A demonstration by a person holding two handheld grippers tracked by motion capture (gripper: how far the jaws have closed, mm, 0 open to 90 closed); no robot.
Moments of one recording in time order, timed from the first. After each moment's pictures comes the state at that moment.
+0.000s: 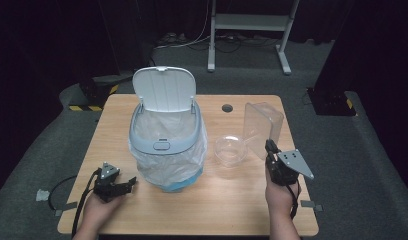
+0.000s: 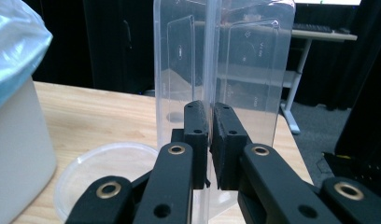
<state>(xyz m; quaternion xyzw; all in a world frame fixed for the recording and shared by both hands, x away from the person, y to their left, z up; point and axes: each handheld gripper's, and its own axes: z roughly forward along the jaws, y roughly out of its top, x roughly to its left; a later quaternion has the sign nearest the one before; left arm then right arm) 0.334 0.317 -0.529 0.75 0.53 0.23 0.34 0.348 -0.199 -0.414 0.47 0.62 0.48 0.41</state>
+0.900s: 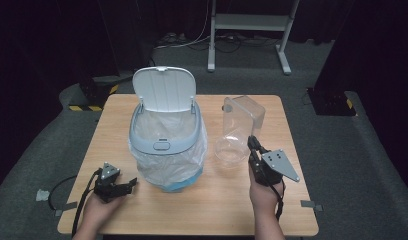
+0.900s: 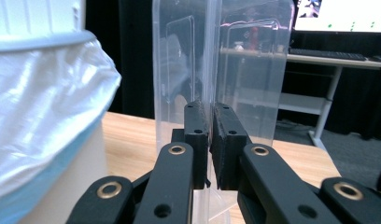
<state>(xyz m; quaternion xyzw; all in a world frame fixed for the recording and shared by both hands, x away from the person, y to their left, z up) 0.334 0.316 -0.529 0.75 0.52 0.23 0.34 0.336 -0.157 -0.396 0.42 0.61 0.54 0.40</state>
